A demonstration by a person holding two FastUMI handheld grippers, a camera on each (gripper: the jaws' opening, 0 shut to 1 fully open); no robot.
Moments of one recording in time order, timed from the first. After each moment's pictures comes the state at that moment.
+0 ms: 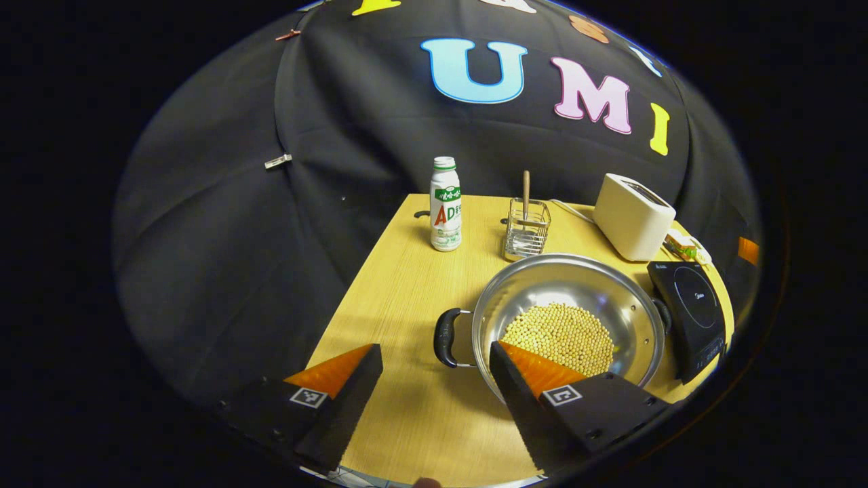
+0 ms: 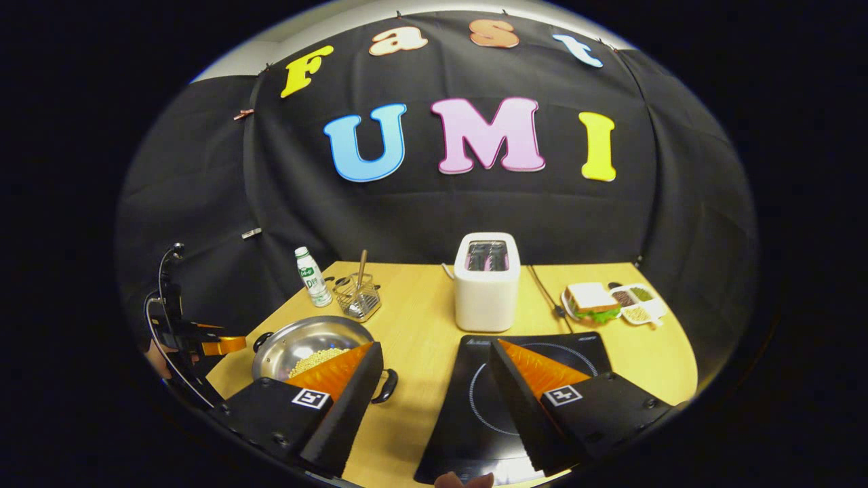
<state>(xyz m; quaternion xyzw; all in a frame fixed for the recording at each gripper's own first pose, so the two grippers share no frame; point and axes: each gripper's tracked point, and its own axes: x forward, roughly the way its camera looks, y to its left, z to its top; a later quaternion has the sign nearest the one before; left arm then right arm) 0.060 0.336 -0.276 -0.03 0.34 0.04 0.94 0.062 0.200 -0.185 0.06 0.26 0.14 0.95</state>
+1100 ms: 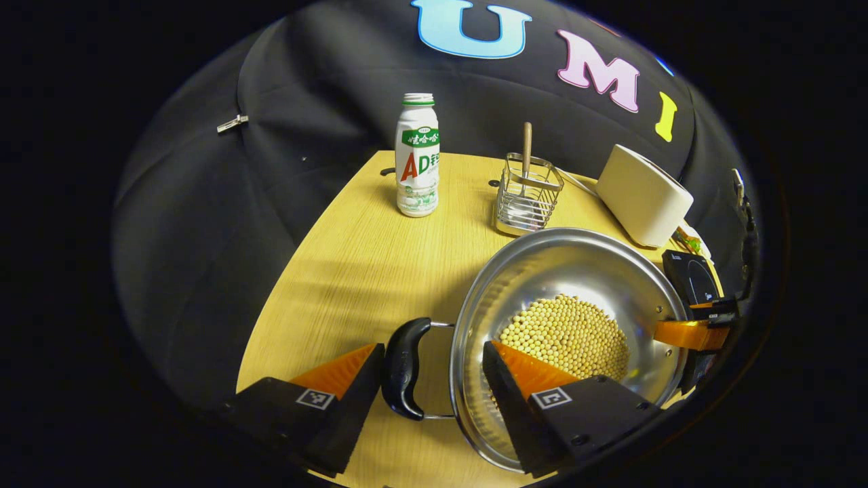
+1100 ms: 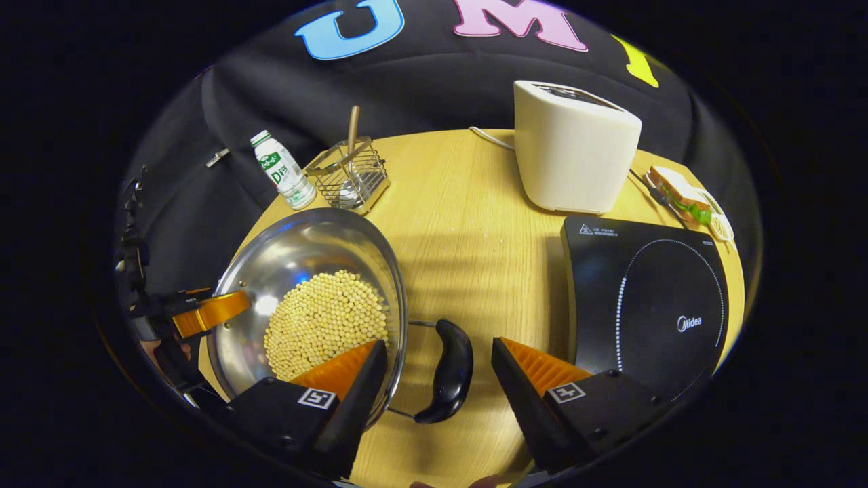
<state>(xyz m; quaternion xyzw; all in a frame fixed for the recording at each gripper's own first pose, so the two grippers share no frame) 0.122 0.311 -0.352 -0.06 0.41 0.01 0.91 0.073 0.300 -0.376 0.06 0.49 0.12 0.86</state>
